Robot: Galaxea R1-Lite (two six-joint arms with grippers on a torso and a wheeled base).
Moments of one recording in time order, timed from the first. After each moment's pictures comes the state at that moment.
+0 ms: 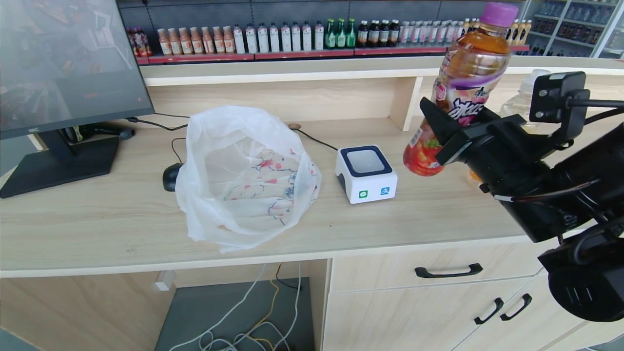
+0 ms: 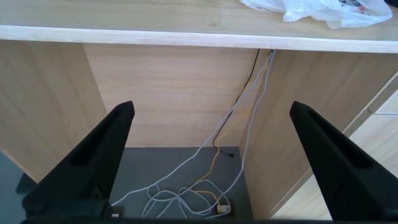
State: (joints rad) left arm 0.00 0.00 0.00 0.00 0.00 0.01; right arm 0.45 1.75 -0.71 -1.57 0.01 -0.10
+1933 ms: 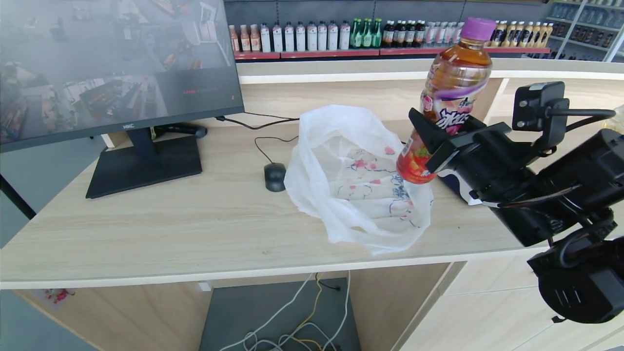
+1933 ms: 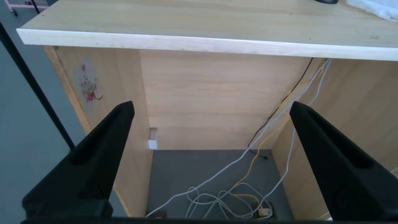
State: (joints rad) left arm 0.00 0.00 0.00 0.00 0.00 0.01; right arm 0.45 1.78 -0.71 -1.57 0.01 -0.10
